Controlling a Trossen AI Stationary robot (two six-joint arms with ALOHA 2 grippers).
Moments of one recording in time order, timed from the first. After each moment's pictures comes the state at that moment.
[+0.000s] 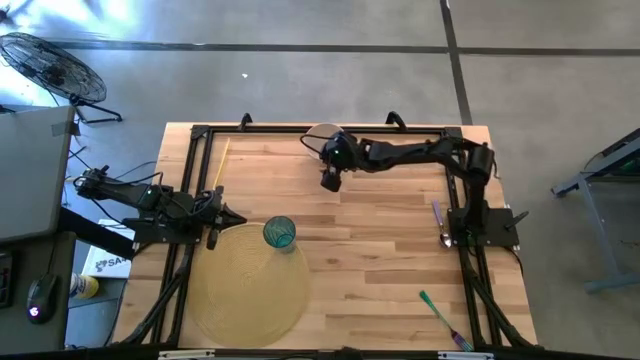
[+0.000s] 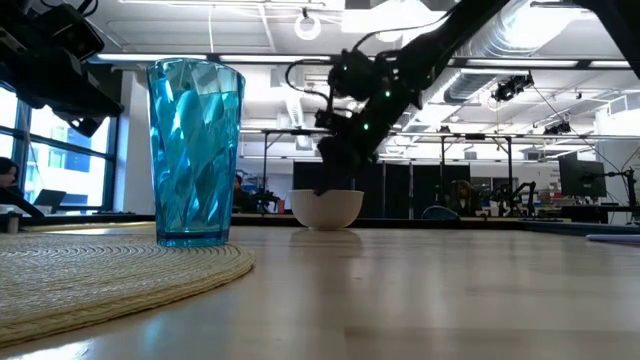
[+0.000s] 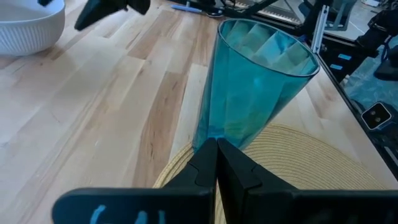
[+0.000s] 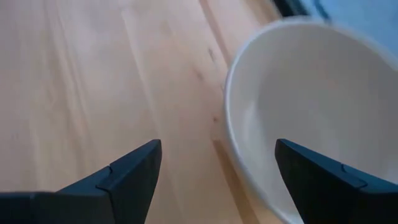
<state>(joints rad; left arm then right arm) -0.32 0.14 0.23 -0.47 -0.29 -0.37 -0.37 1.94 1.26 -0.13 0.11 -0.11</state>
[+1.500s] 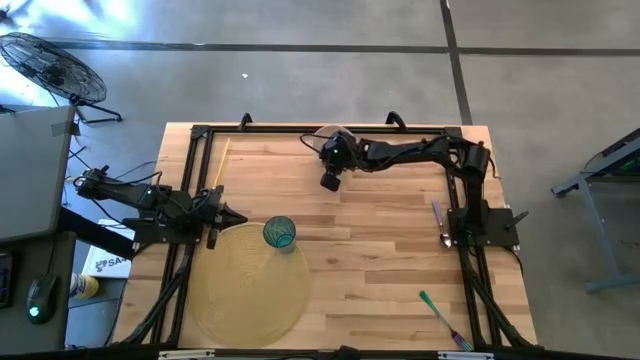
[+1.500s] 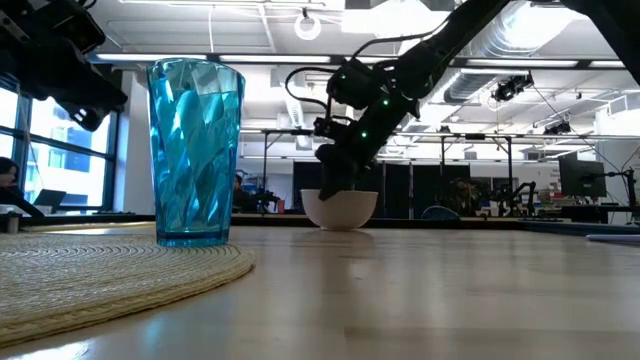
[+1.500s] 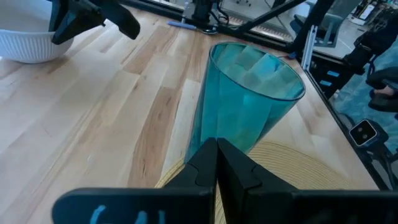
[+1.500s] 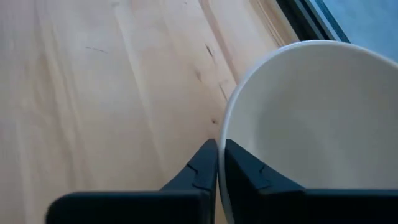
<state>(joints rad) -0.32 0.14 0.23 -0.40 -0.29 -0.38 -0.38 1.96 1.26 -0.09 0.09 -0.10</state>
